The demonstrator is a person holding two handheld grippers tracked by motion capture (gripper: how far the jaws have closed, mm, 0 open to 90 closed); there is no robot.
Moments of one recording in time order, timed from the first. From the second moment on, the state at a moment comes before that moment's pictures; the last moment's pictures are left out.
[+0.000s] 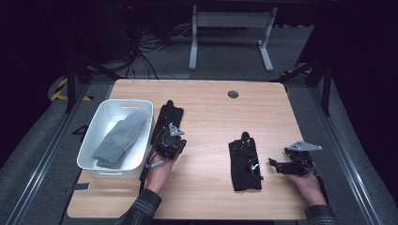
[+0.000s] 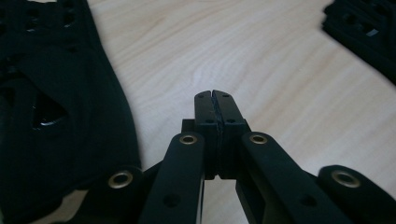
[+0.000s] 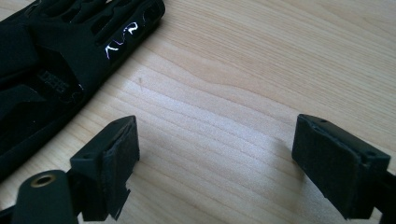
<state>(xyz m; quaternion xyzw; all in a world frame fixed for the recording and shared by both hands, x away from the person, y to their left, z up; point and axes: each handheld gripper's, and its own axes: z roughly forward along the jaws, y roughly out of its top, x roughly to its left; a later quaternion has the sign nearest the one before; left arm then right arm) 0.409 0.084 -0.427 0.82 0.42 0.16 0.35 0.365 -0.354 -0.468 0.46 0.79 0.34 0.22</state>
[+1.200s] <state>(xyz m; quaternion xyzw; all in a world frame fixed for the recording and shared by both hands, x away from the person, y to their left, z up) 0.492 0.080 -0.456 0.80 0.50 0.17 0.29 0.365 -0.354 -0.468 0.46 0.79 0.34 0.22</state>
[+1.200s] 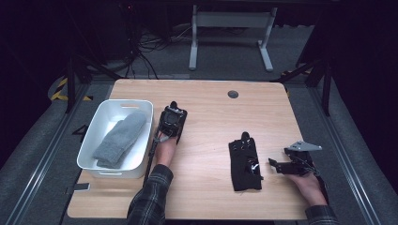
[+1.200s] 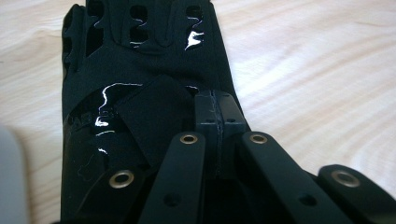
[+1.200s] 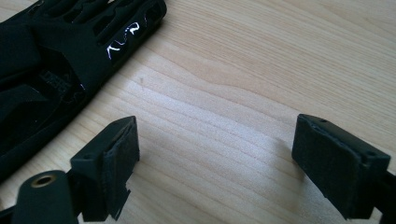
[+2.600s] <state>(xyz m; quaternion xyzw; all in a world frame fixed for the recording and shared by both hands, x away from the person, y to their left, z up) 0.391 -0.006 -0.445 0.86 0.34 0.06 0.38 0.365 -0.354 -0.468 0.46 0.79 0.34 0.22</state>
